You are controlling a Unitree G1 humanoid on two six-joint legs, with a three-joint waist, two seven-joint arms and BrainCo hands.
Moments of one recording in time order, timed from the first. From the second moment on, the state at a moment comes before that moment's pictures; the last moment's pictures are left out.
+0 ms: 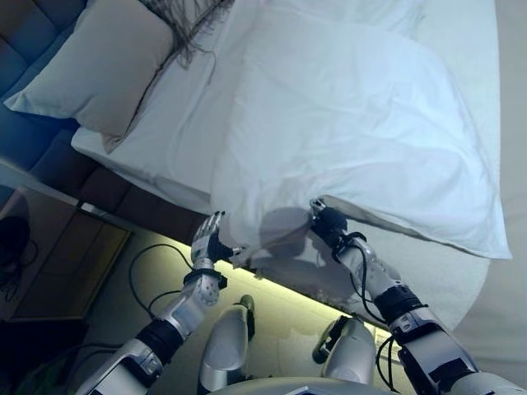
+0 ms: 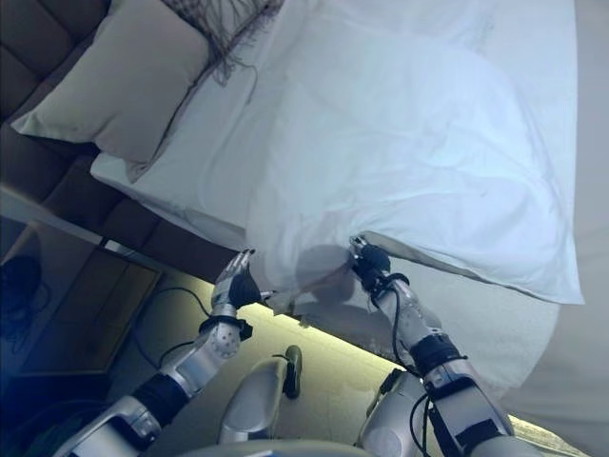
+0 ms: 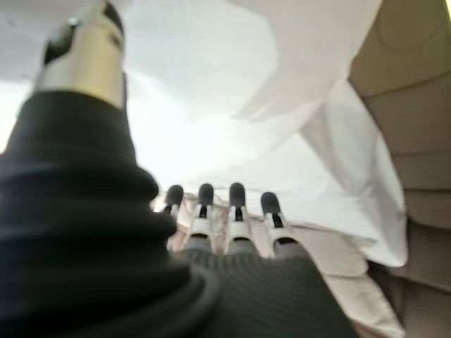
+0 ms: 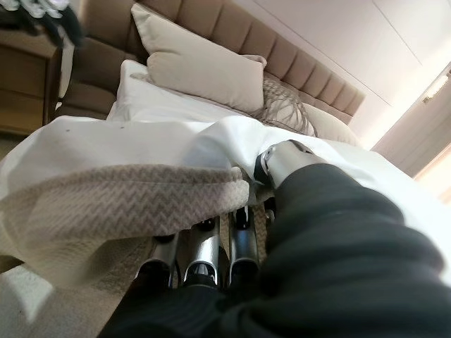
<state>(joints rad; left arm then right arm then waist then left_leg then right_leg) -0.28 0.38 -0.70 0.39 0.27 0.22 0.61 -0.44 -0.29 0.35 0.53 1.15 0.12 -0.05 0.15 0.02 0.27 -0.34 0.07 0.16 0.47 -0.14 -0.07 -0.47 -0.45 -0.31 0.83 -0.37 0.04</state>
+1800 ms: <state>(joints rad) -0.37 0.25 -0.66 0.43 0.15 0.01 0.70 -0.58 -0.38 0.37 0.54 1.00 0.34 -0.18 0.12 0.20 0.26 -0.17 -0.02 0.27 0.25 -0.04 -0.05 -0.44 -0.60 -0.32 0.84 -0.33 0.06</state>
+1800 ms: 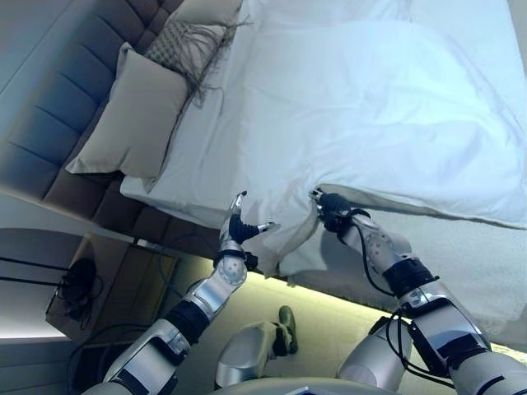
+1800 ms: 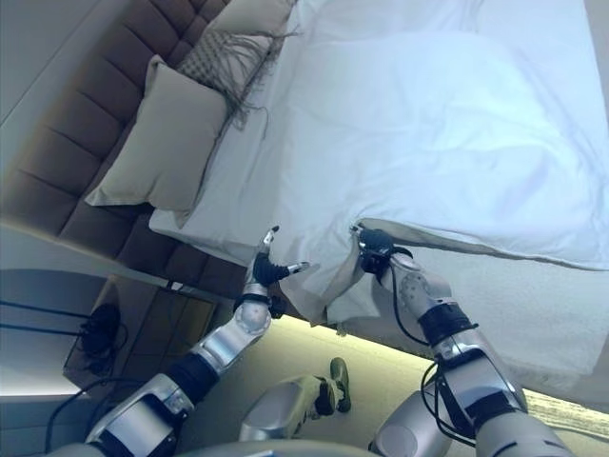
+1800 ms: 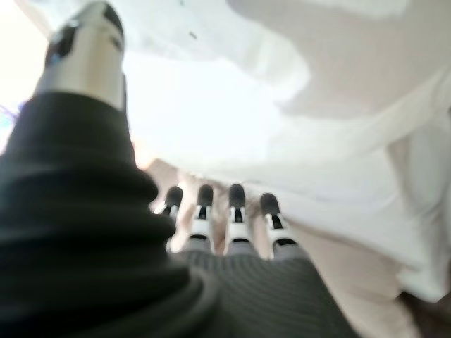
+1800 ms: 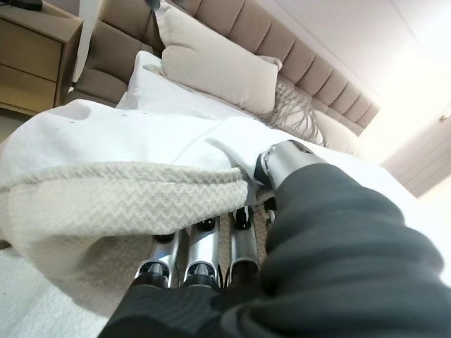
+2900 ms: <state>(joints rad) -0.49 0.25 -0.88 0.45 0.27 0.28 0.77 -0.70 -0.35 0.49 0.59 1.15 0.10 -0.10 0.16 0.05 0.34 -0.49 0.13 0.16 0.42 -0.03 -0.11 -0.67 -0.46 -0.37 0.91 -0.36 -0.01</state>
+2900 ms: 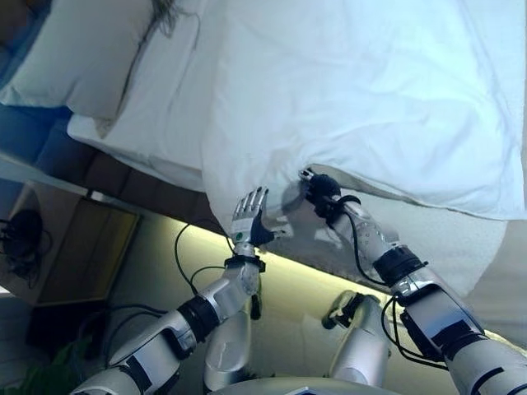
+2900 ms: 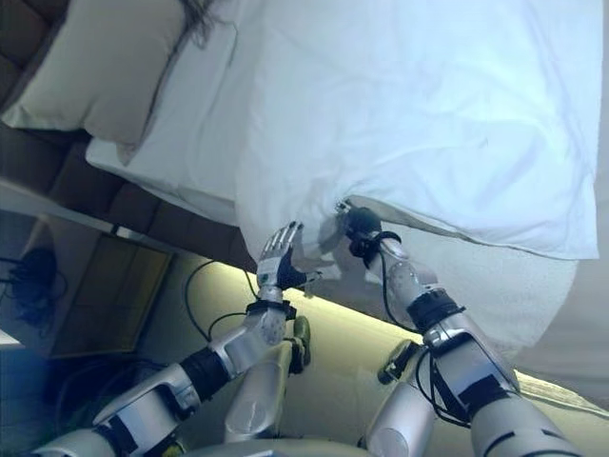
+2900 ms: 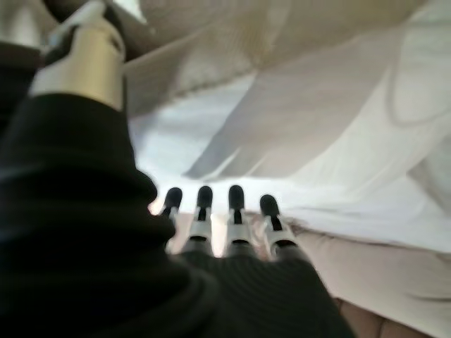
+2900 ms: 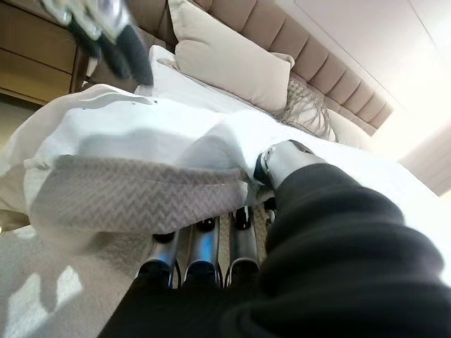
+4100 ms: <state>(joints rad) -0.69 0.29 -0.84 0.50 0.26 0.48 0.81 -0.80 -0.29 0.57 0.59 1.29 -0.07 -0.09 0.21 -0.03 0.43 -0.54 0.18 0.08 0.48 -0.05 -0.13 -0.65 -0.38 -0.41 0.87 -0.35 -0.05</state>
